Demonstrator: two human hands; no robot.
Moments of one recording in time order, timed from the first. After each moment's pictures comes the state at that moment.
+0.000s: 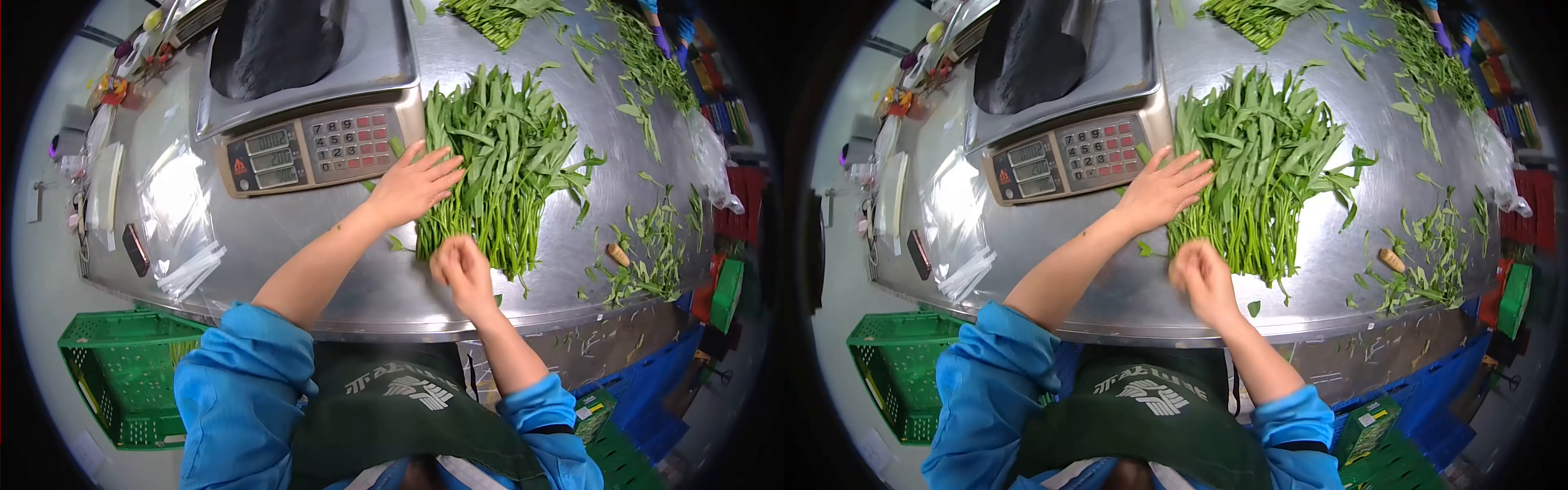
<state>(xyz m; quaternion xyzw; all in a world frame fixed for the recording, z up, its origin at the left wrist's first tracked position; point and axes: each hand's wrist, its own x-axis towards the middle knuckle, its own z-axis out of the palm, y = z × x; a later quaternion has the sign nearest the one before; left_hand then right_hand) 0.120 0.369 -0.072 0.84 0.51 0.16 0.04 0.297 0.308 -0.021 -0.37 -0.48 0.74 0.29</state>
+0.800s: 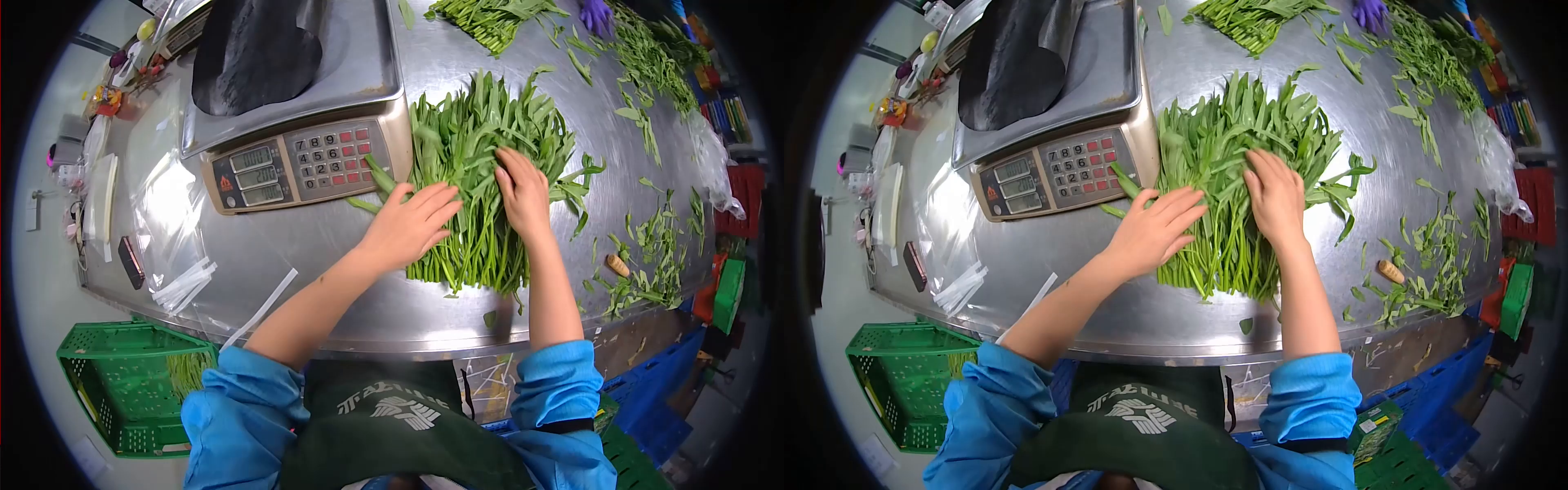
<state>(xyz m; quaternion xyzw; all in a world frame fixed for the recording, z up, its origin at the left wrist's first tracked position) 0.142 0.346 -0.047 0.82 0.52 0.21 0.11 0.339 0.466 -0.059 -0.47 -0.85 0.14 0.21</state>
